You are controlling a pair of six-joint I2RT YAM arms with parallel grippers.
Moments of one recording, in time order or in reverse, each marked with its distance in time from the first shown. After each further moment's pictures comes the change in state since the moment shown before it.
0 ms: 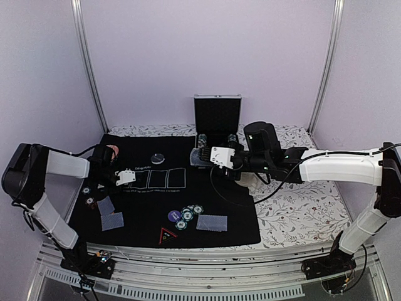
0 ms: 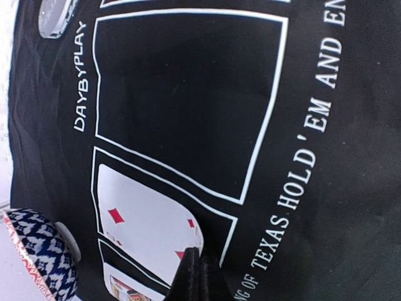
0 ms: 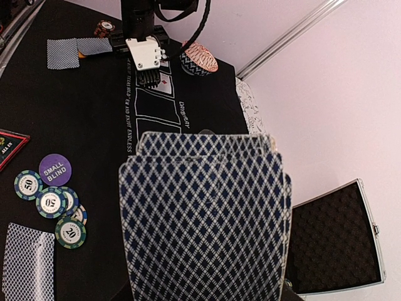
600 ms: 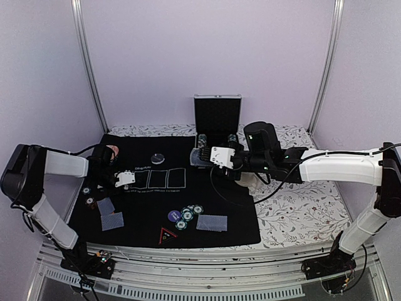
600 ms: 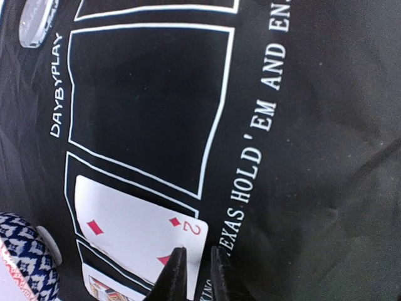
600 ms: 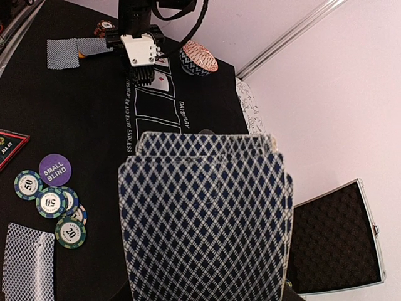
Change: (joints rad) left arm 0.003 -0.018 0.014 -0.100 0.053 -0.008; right arm 0.000 0.000 0.000 0.000 0.000 0.000
